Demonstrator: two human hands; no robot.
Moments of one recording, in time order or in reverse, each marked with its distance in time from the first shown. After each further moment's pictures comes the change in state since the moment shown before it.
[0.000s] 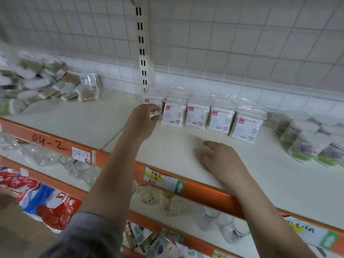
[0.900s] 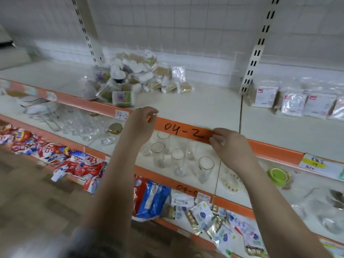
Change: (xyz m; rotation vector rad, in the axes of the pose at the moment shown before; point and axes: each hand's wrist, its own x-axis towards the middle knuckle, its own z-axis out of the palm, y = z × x) left_hand -0.061 -0.284 -0.237 -0.016 -0.013 -0.148; right_hand -0.007 -0.309 0.169 0.116 0.147 -0.034
